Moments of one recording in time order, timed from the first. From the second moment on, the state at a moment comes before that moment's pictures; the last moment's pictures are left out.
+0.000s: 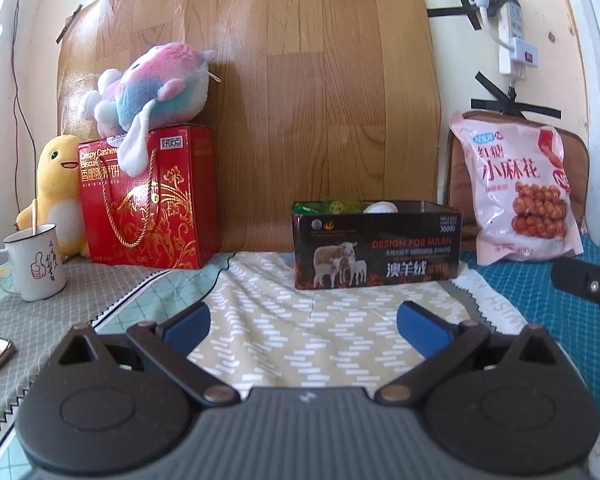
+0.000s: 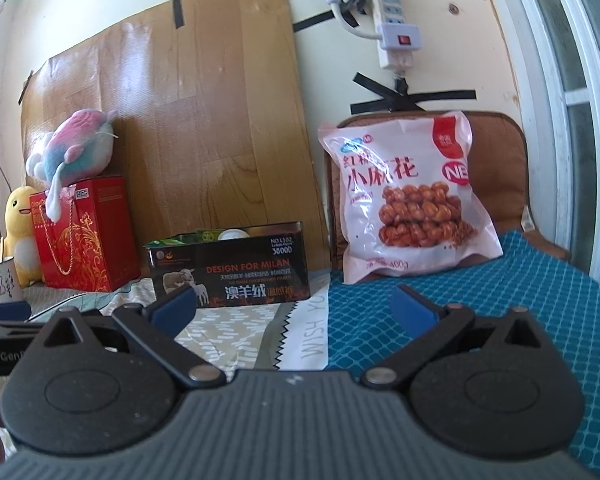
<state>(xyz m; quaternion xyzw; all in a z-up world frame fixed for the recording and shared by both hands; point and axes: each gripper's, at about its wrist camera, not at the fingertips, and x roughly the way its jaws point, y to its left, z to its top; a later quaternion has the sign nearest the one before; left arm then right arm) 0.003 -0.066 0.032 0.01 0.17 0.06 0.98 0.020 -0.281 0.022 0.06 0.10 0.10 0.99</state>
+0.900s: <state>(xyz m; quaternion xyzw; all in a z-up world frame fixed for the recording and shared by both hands) -0.006 -0.075 0.033 0.03 0.15 0.03 0.99 0.018 -0.278 0.024 0.05 0.09 0.10 0.99</state>
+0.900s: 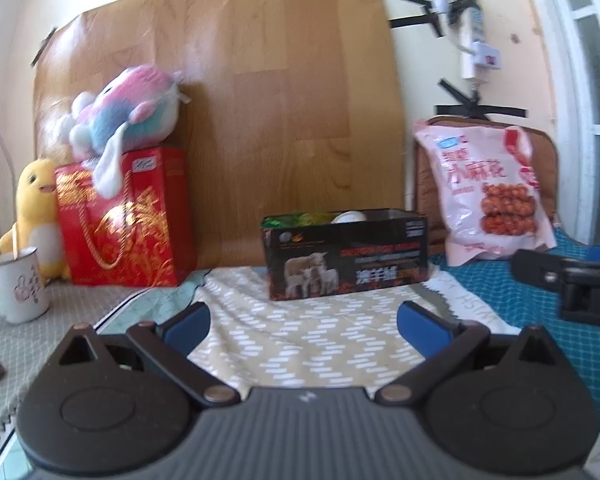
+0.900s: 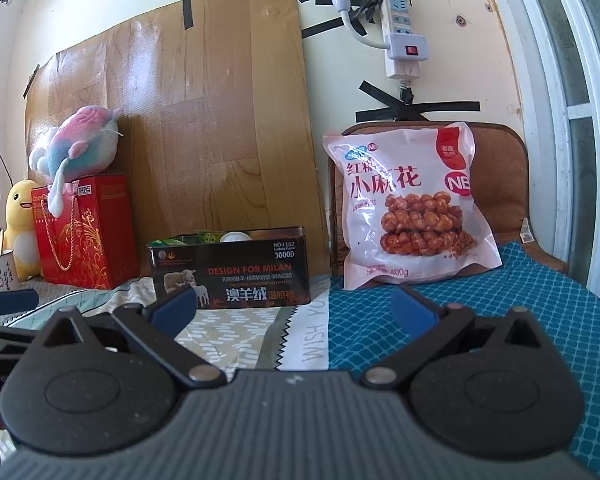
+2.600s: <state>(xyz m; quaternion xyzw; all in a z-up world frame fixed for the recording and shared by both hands) 0.008 -0.059 0.032 0.02 0.20 0.08 0.98 0.019 -0.285 0.021 0.08 0.10 0.10 0.99</state>
